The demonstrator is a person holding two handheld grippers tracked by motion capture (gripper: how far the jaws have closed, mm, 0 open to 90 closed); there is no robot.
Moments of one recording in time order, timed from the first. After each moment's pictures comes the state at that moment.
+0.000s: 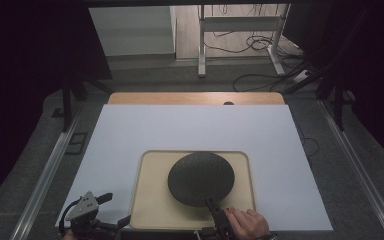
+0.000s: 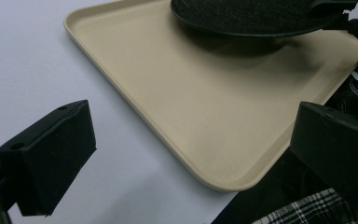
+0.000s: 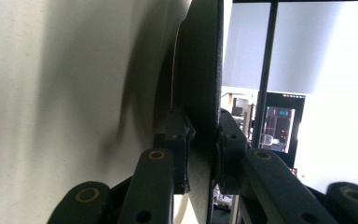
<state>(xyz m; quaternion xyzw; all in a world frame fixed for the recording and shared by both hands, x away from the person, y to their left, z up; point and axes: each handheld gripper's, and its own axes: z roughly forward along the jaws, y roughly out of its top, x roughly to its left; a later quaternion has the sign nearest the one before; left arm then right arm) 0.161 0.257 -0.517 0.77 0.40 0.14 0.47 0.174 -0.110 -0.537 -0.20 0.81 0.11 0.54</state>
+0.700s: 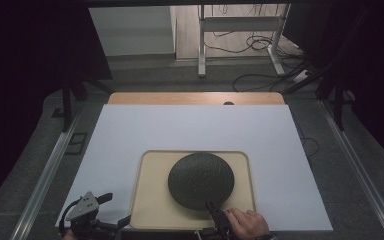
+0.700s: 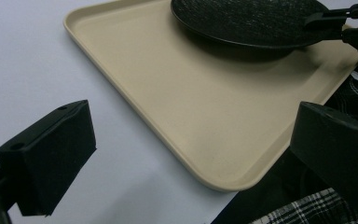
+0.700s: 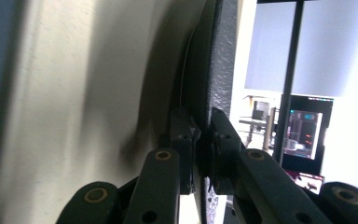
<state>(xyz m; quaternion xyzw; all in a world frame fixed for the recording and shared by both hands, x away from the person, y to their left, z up) 0.161 0.257 -0.517 0.77 0.40 0.14 0.47 0.174 -0.113 -0.542 -0.19 0.84 0.11 0.50</state>
